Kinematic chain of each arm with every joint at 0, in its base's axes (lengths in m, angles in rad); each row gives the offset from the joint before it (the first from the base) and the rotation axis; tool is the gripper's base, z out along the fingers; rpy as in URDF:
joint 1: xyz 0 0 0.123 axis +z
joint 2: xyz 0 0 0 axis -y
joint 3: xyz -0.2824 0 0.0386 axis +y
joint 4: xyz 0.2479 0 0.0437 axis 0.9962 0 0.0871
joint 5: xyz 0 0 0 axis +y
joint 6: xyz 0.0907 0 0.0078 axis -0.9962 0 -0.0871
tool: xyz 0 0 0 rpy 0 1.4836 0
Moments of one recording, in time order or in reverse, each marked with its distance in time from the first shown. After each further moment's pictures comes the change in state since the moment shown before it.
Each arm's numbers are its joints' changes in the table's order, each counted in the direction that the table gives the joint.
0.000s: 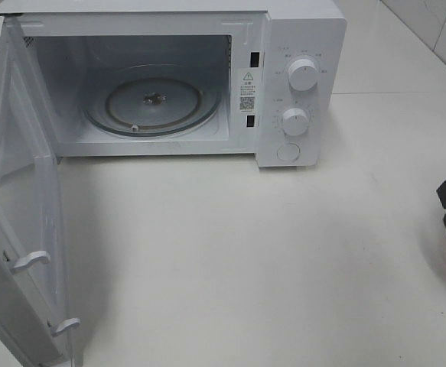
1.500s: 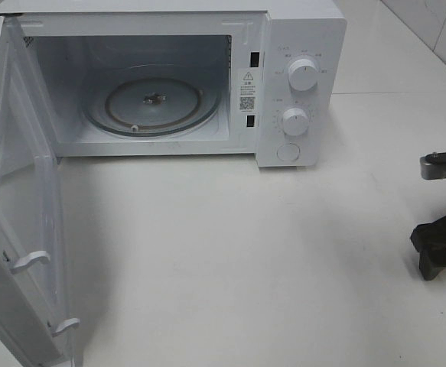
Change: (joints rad) left arm 0.000 0.000 0.000 0.000 0.000 0.000; right arm -0.071 -0.435 -0.038 -0.040 -0.169 0.051
